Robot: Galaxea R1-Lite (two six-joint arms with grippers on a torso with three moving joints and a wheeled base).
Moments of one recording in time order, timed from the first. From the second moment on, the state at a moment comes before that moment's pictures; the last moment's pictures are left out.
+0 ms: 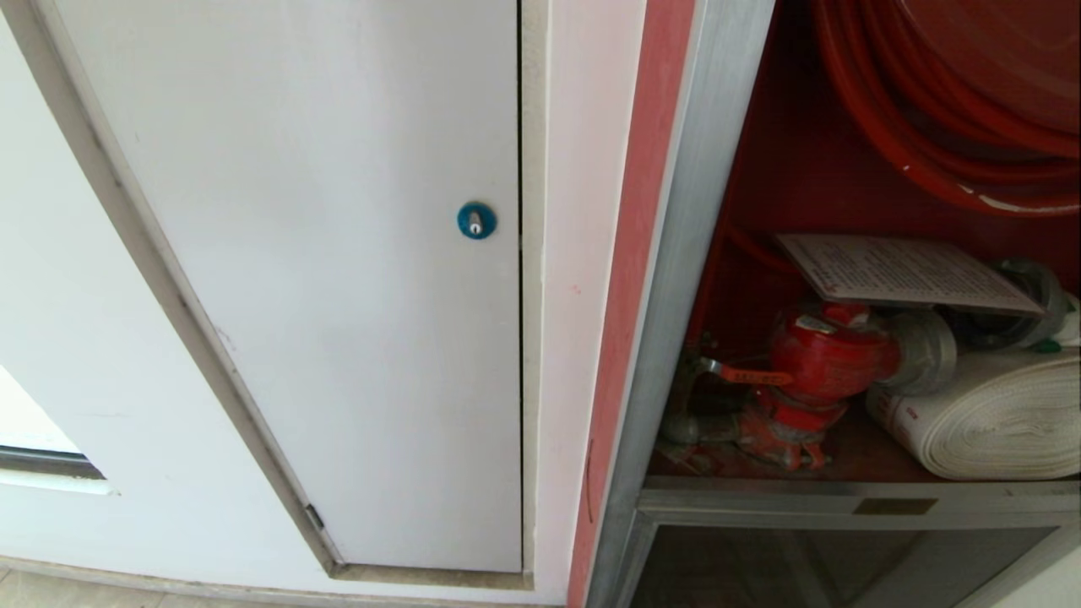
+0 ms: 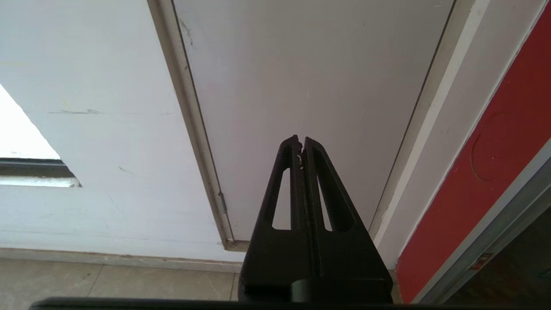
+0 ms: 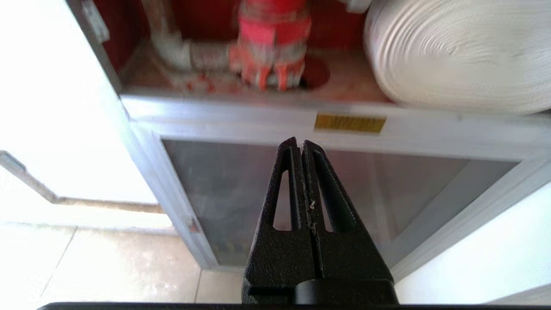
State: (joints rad) left arm 0.00 0.00 0.00 -0.06 0.00 0.00; right arm -0.01 0.22 -0.13 0.02 0.01 -0.01
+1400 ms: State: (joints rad) left arm 0.00 0.00 0.00 -0.06 0.00 0.00; right arm 0.01 0.00 0.00 0.01 0.01 0.02
